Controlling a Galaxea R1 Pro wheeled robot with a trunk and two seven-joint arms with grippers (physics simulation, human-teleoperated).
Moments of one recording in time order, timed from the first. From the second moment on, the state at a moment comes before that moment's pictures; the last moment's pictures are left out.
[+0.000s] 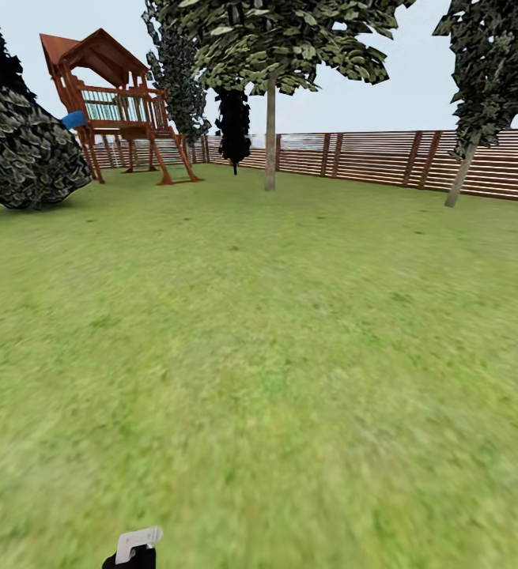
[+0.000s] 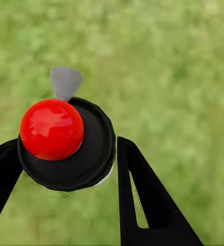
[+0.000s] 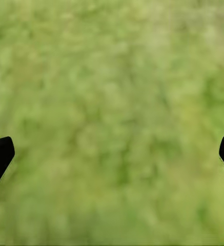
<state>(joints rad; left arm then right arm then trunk) -0.32 0.00 0.33 -0.29 -0.15 -0.29 -0.09 -0.26 0.01 -0.50 -0.03 0.53 -0.66 0.05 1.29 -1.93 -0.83</state>
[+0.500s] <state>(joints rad) -0.32 0.00 0.33 -0.29 -0.15 -0.29 -0.09 -0.26 0.01 -0.50 -0.03 0.53 -0.66 0.05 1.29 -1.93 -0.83</state>
